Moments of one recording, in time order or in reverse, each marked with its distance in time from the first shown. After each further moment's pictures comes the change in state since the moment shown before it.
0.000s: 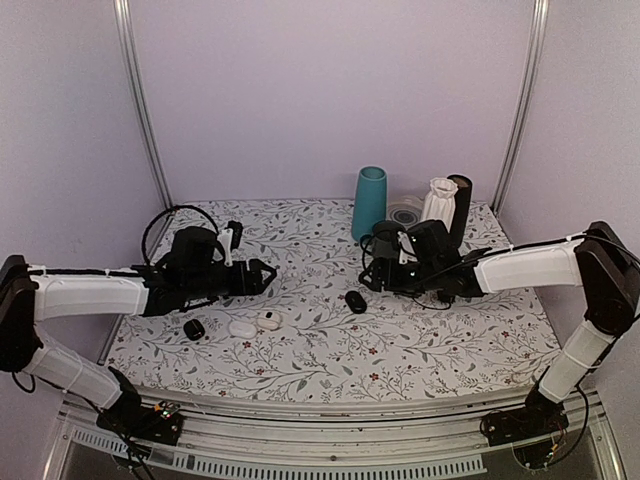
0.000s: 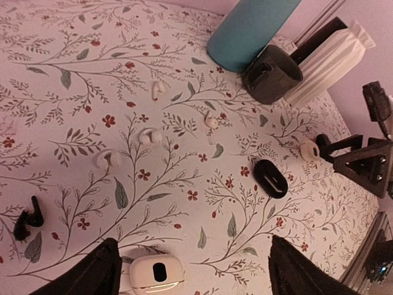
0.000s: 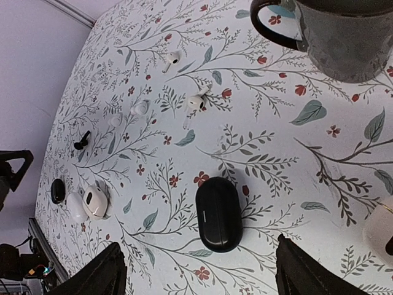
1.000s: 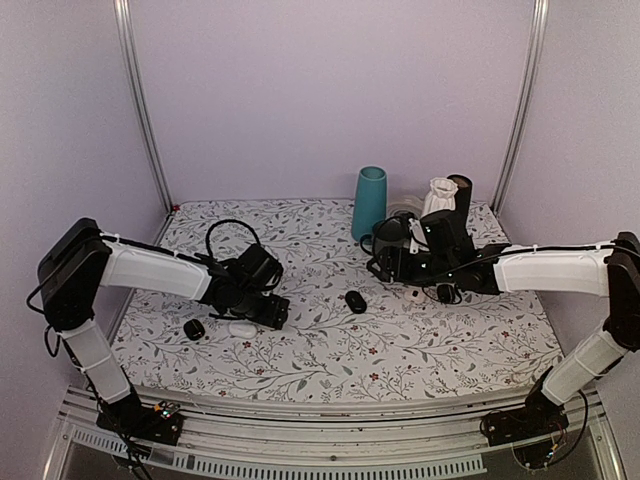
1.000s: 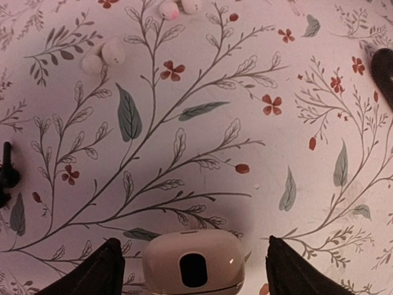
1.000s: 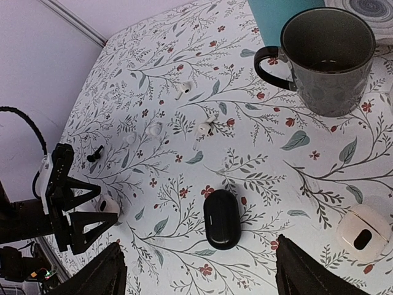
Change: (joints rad) left arm -0.153 0.415 0.296 -0.447 -0.233 0.090; right arm 0.000 -0.142 -0.010 -0.051 0.067 -0.045
